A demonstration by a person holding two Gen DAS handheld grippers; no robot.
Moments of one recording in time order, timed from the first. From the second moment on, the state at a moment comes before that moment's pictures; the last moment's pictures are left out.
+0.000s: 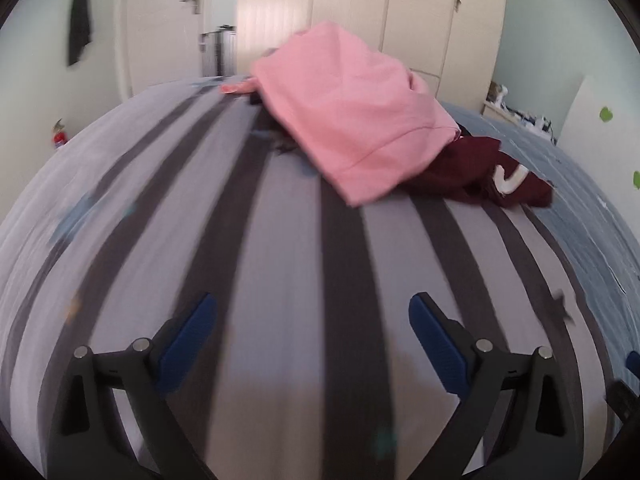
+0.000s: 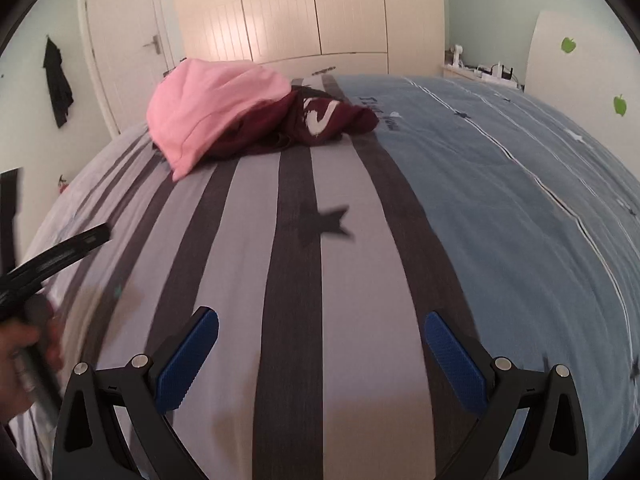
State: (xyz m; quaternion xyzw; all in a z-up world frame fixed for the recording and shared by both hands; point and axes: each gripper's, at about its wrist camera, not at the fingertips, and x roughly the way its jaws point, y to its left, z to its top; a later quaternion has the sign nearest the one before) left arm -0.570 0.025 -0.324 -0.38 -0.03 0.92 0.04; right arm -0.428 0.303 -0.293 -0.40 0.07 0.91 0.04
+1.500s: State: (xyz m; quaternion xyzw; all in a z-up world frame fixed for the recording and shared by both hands) left arm -0.503 -0.025 -0.290 -0.42 -0.08 0.89 0.14; right arm -0.465 0.252 -0.260 -0.43 0.08 0.90 0.00
